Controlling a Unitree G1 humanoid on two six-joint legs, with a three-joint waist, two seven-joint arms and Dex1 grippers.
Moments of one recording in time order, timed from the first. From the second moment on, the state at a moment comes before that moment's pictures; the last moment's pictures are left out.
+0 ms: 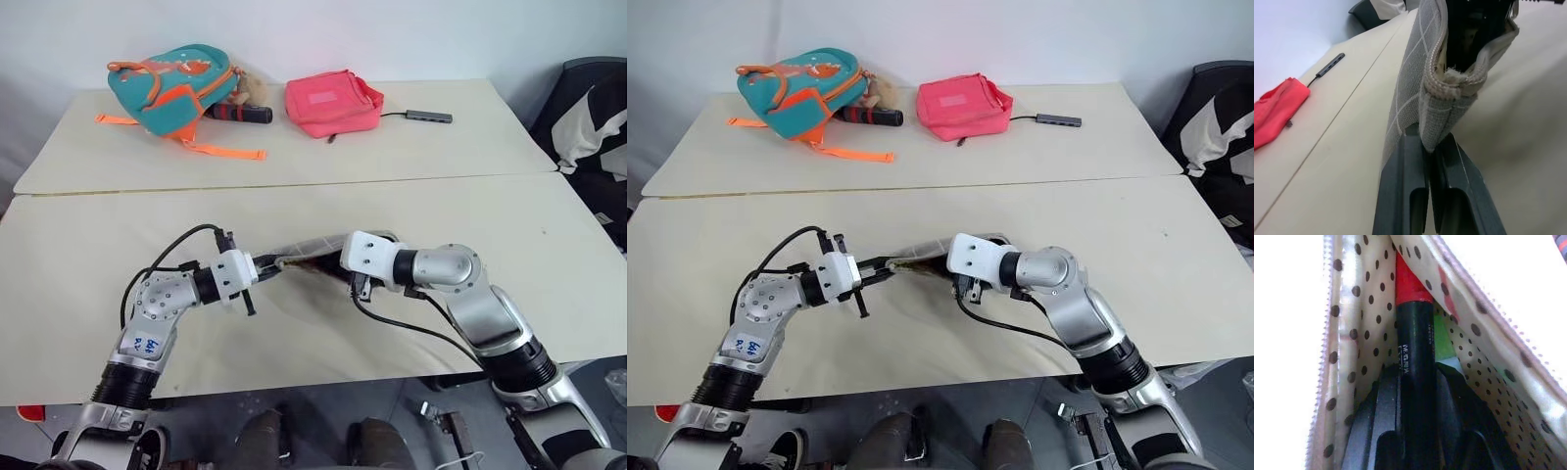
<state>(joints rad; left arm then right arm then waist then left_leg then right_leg) -0.35 0.53 -0.10 0.10 -0.15 -0.30 -0.82 -0.57 -0.52 0.33 -0.23 -0.15 0.43 0.95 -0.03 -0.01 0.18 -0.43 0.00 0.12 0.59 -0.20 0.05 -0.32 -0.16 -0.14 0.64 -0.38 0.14</state>
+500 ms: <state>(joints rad) -0.36 0.51 -0.10 0.13 -0.13 -0.28 -0.79 -0.63 -0.60 0.38 -0.23 -0.20 0.30 0.97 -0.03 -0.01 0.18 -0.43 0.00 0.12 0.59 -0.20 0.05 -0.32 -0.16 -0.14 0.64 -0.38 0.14</state>
